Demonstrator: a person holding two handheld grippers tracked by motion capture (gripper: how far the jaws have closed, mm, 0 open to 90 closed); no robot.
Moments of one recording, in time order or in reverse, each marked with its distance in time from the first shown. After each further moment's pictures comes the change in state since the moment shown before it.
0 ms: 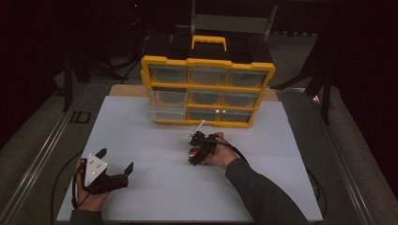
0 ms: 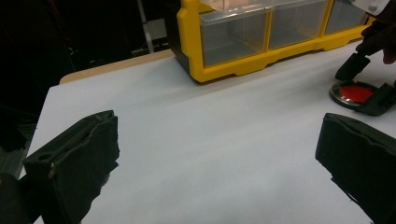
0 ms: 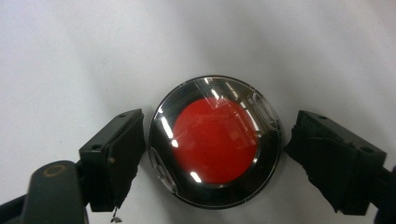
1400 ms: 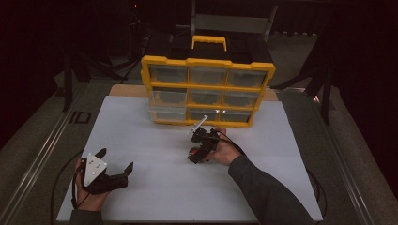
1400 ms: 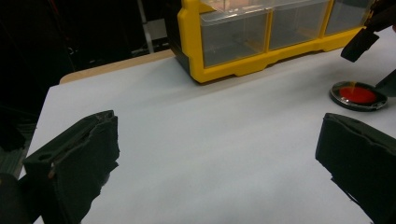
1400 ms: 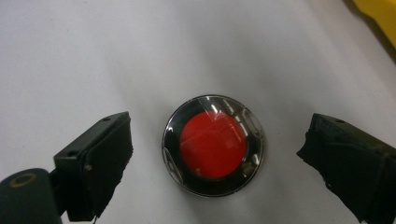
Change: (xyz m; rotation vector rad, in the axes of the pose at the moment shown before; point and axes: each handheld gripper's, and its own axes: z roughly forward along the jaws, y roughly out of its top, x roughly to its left) left arm 0.001 0.000 0.000 -0.001 -0.001 -0.004; right arm 0.000 0.005 -0.025 -0.066 0.012 -0.044
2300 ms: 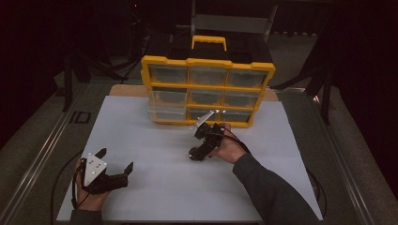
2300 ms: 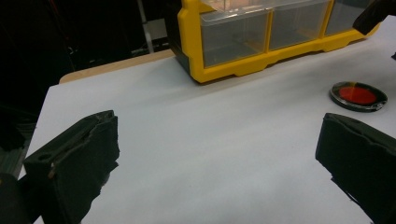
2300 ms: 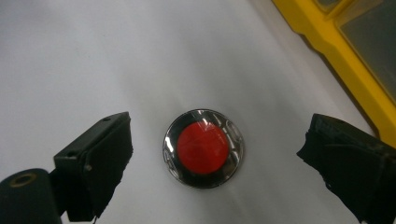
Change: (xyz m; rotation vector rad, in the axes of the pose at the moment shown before) left arm 0.000 0.000 0.000 -0.001 -0.001 -0.003; right arm 0.001 0.004 -0.033 -0.084 -0.027 -0.008
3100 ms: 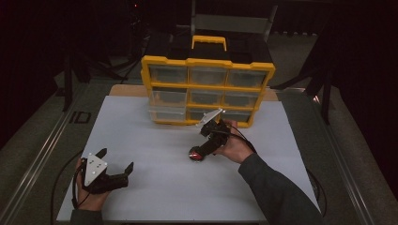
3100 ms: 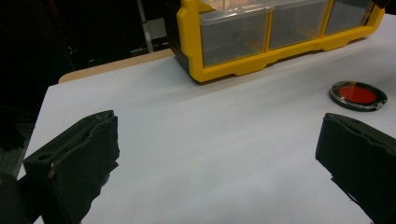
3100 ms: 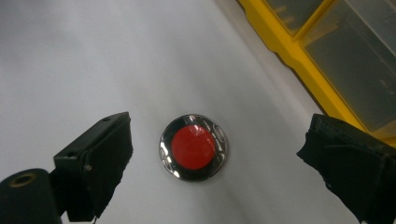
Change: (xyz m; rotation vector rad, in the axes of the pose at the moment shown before) left arm -0.001 0.000 0.001 0.002 -0.002 0.000; right arm -0.002 -0.003 -0.028 -0.076 -0.030 -0.009
